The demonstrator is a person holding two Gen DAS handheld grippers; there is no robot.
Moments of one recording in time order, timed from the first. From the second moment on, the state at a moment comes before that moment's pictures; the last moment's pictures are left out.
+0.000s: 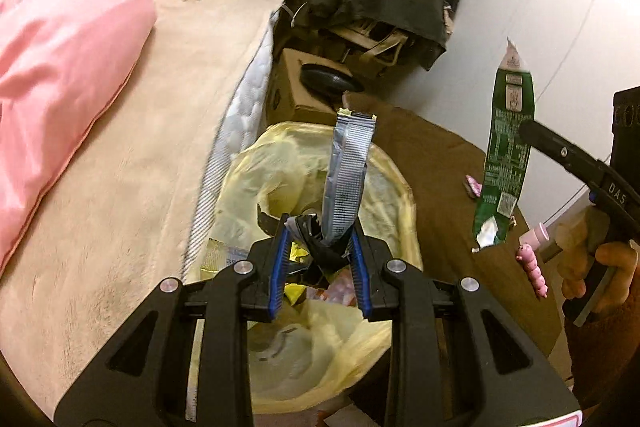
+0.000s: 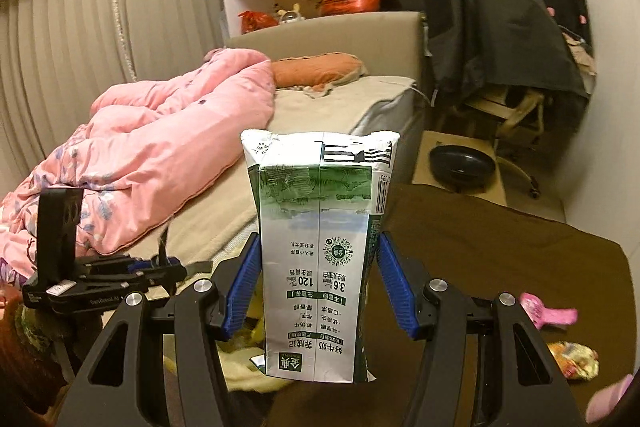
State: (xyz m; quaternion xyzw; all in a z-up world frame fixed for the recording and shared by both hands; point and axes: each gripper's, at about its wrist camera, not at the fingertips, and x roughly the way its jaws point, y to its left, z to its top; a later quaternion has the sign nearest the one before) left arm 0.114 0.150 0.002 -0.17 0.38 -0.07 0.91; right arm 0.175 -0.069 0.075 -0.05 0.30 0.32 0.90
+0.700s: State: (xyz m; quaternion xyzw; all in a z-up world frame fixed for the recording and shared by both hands) left arm 0.133 0.157 -0.037 -0.21 0.40 -0.10 0.88; right arm 0.211 -0.034 0.062 -0.04 0.31 0.31 0.90
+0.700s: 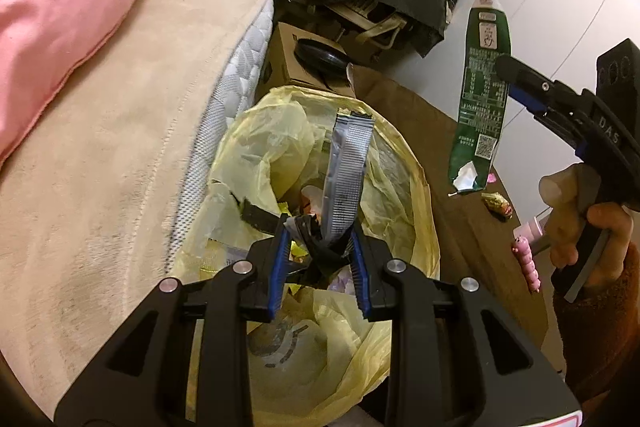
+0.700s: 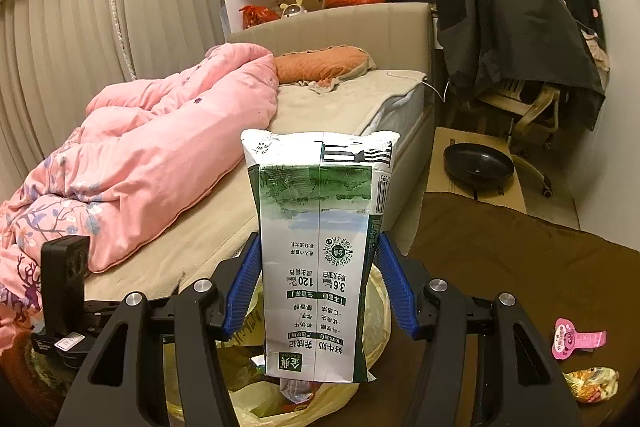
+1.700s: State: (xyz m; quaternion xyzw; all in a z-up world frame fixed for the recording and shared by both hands) left arm 0.102 0.201 0.006 -0.18 0.35 -0.02 0.92; right arm 0.213 -0.019 -0.019 0.06 0.40 0.30 0.86
